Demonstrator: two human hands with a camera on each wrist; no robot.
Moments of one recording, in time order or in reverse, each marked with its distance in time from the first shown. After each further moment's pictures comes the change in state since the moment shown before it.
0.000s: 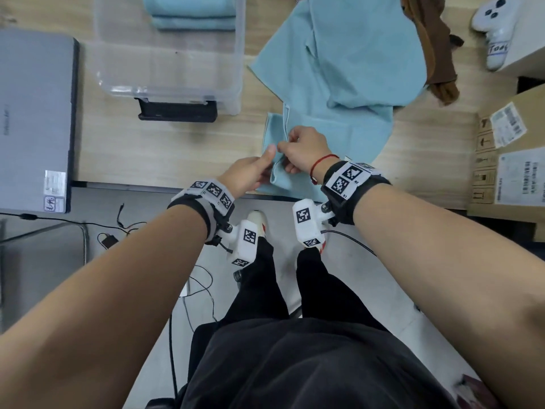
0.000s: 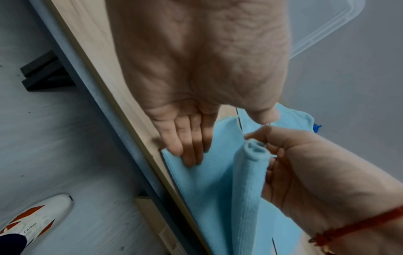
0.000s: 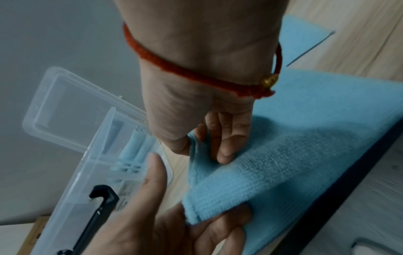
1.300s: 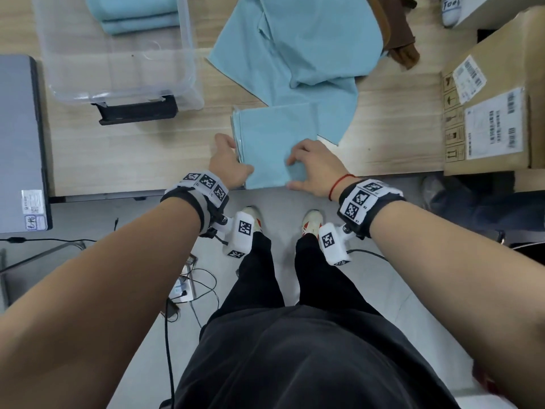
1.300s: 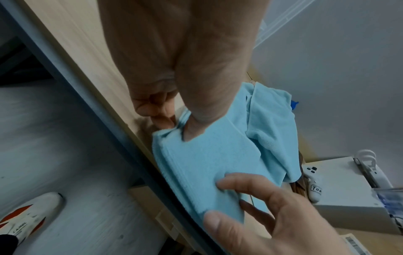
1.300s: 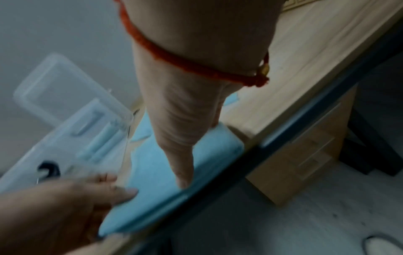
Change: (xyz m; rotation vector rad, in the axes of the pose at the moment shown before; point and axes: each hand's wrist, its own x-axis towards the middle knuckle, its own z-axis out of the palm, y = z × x) left_hand -0.002 0.001 0.027 0.393 0.238 0.113; right_hand -0.045 0.107 -0.041 -0.532 -0.082 -0.351
